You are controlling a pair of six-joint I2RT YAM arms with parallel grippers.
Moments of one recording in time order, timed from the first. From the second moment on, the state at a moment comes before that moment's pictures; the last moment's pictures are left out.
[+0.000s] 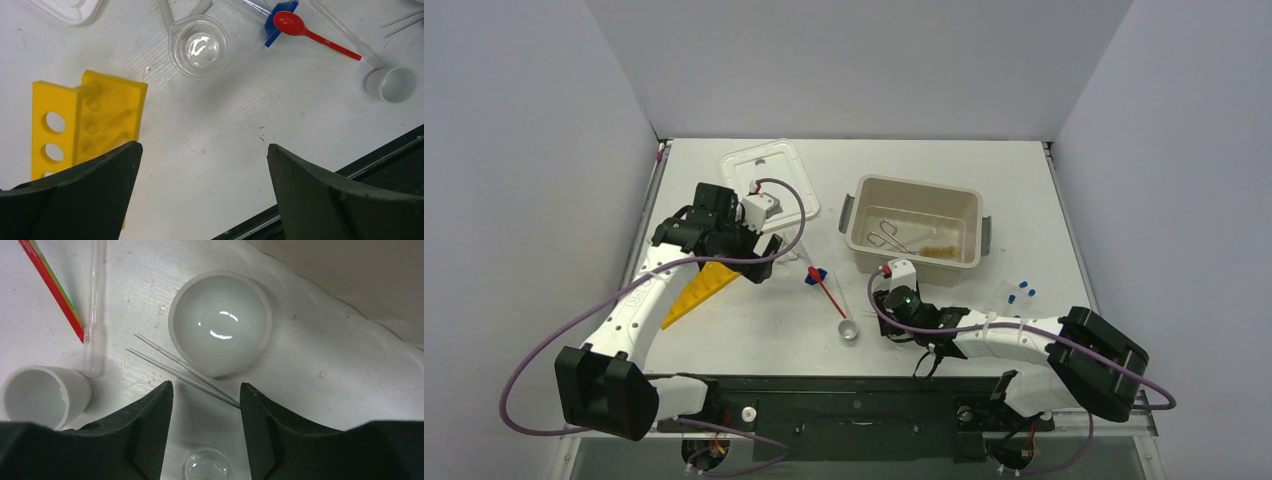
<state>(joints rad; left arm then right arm) -0.25 1.27 1.11 -0.86 0.20 0.28 0.96 1.33 0.50 0.01 0.38 0.46</state>
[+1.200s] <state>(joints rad) -0.25 1.27 1.11 -0.86 0.20 0.28 1.03 1.48 0.55 0.12 0.40 0.41</state>
